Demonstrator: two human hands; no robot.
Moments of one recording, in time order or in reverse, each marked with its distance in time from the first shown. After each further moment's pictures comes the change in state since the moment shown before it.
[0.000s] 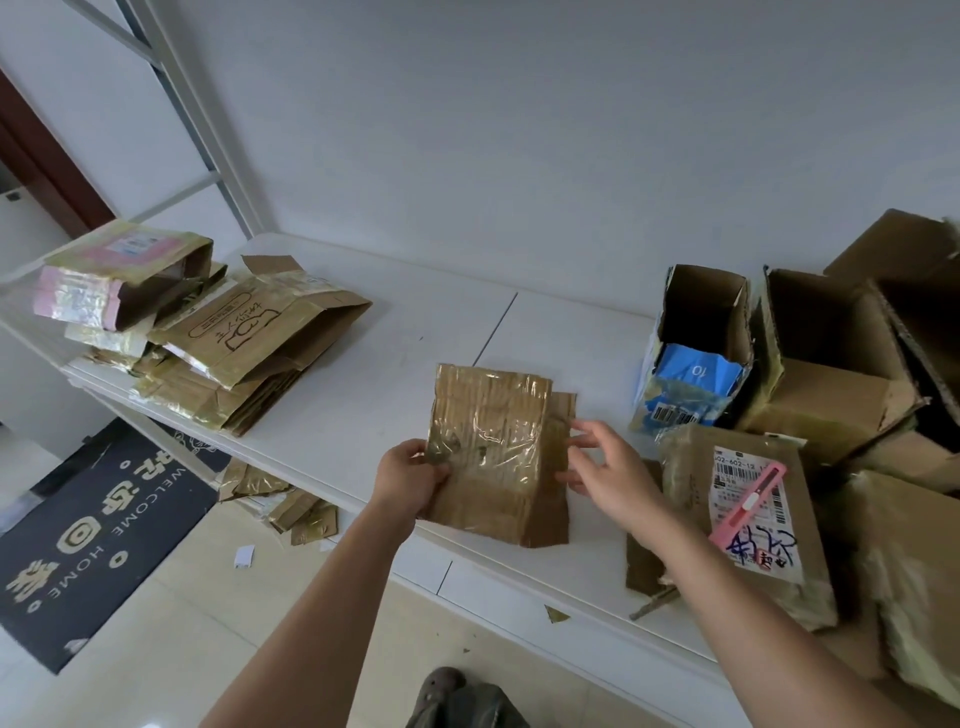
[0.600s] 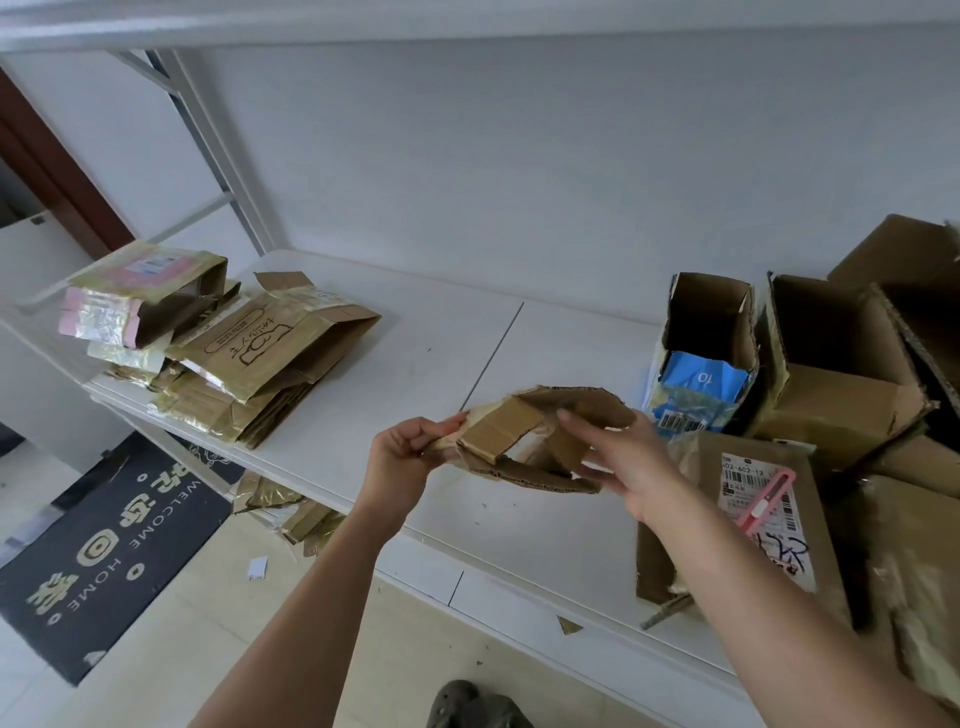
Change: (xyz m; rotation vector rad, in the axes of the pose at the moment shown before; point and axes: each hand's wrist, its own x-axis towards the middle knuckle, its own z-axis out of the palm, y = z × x) left_hand -0.010 0.021 -0.019 -0.183 -0.184 0.498; right_hand 0.008 -0.041 -0.006 0.576 0.149 0.242
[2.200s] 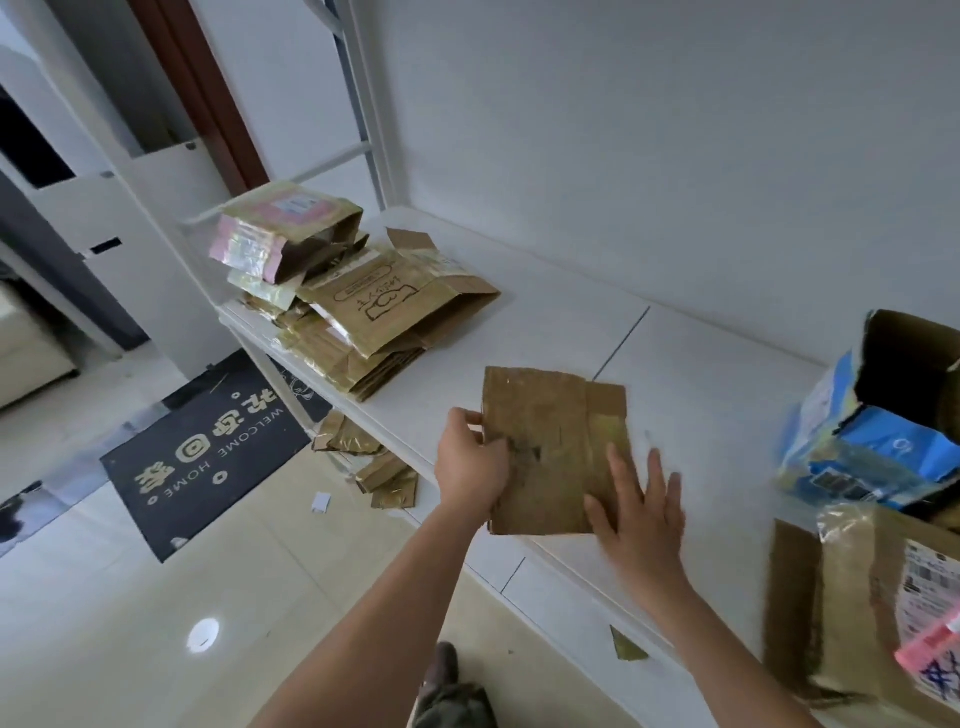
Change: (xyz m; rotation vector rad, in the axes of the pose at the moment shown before) left_hand 0.002 -0.001 -0.036 0.275 0.489 -0.440; right_hand 0.019 0.114 0.070 -1.248 -0.082 -0.441
